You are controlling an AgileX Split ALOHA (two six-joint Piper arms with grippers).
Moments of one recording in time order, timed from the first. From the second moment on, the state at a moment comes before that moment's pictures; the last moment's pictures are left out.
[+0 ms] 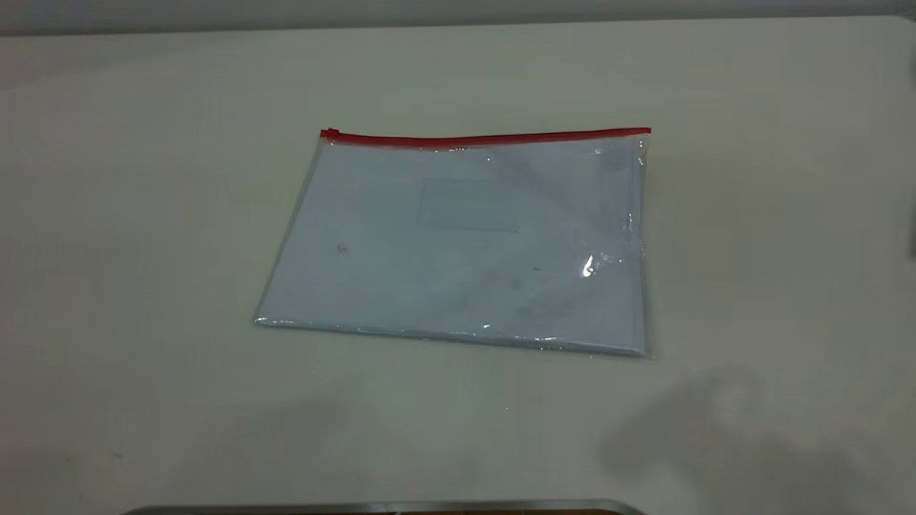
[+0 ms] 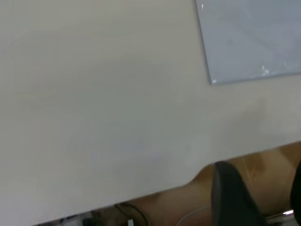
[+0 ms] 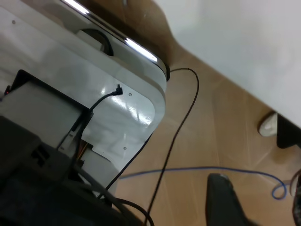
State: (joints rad) left arm 0.04 0.42 -0.75 -0.18 1.17 0.27; right arm 0.69 1.29 -0.87 0.10 1.21 0.08
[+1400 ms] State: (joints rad) left arm 0.04 0.13 -0.49 -0.09 1.14 0.09; right arm 0.62 0.25 -0.48 -0.06 1.13 0.11
